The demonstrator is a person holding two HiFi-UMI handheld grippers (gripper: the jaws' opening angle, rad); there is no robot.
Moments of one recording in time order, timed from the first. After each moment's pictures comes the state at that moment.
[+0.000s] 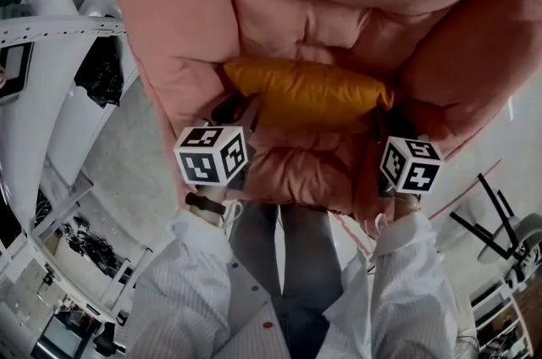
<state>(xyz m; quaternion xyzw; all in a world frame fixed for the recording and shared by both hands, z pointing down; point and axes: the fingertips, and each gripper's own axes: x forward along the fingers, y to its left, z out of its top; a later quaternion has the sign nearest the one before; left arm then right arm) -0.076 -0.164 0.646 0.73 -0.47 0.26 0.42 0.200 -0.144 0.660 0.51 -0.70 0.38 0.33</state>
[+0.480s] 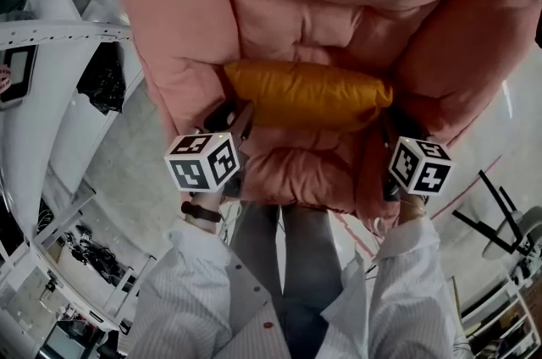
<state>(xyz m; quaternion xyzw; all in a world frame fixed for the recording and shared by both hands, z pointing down) -0.088 -0.151 0.625 0.73 -0.48 0.24 0.43 0.213 -0.134 0.634 0.53 -0.68 0.41 0.30</state>
